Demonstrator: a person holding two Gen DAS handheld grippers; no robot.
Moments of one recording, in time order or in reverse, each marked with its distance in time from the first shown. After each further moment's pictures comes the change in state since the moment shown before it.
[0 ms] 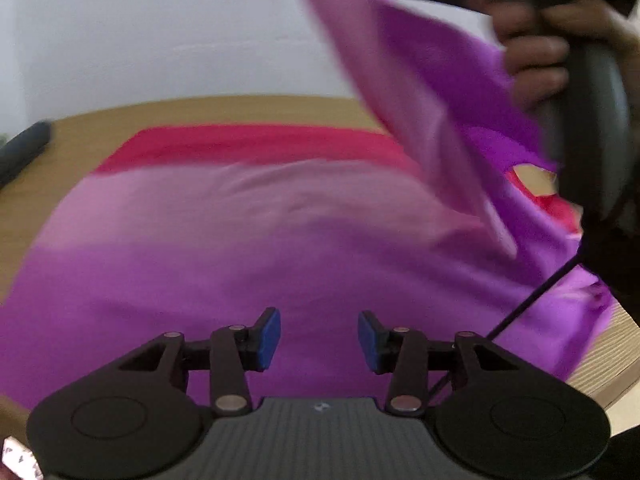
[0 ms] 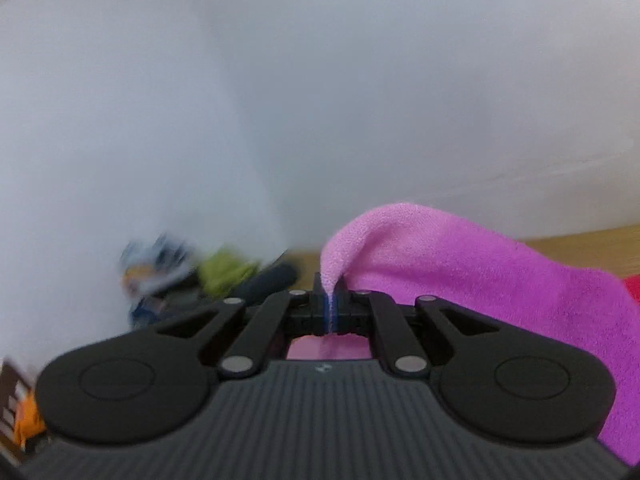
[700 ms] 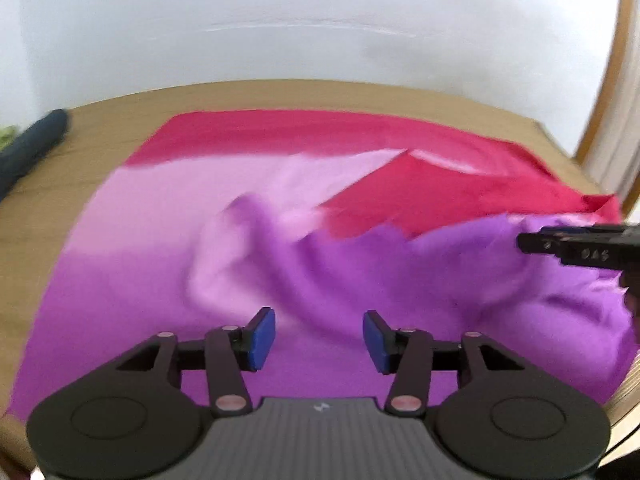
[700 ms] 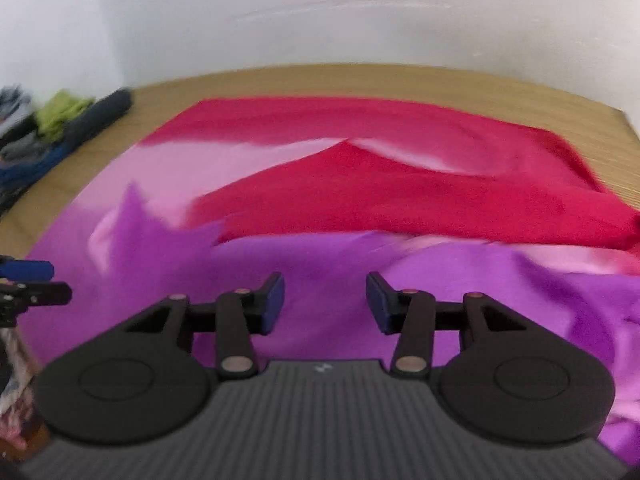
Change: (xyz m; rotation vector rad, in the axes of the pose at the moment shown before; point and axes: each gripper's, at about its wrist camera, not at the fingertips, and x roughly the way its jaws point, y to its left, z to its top) left arm 0.052 0.046 0.046 0.030 0.032 -0.083; right arm -0.042 -0.049 -0.118 0.083 0.358 -0.555
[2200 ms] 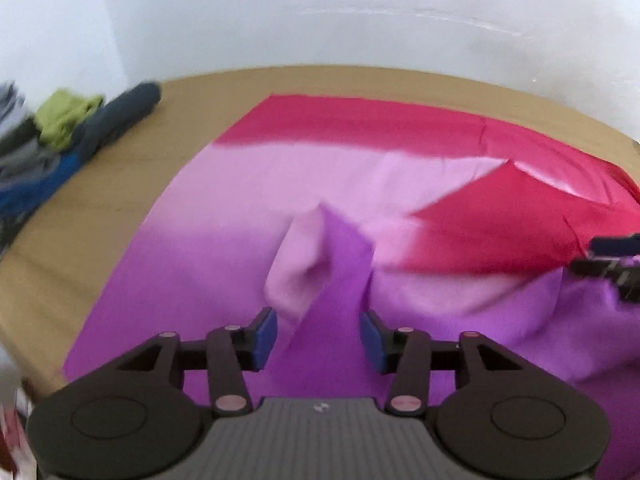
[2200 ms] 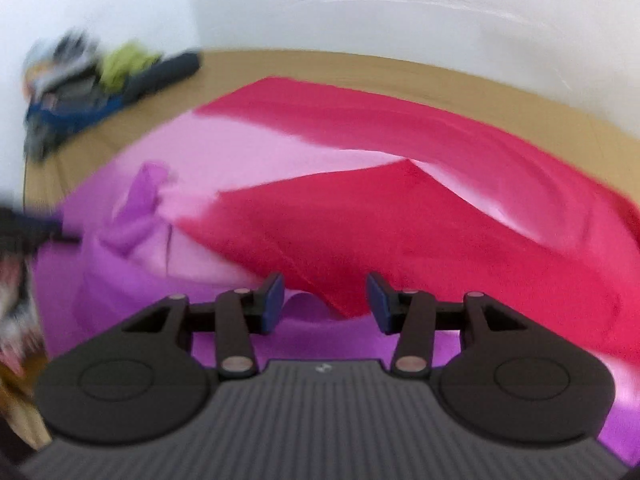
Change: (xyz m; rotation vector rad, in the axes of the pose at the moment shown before) left arm -0.004 0.009 0.001 -0.107 0.042 0.327; right arm 0.063 -0.008 0.038 -0.311 0.083 0.209
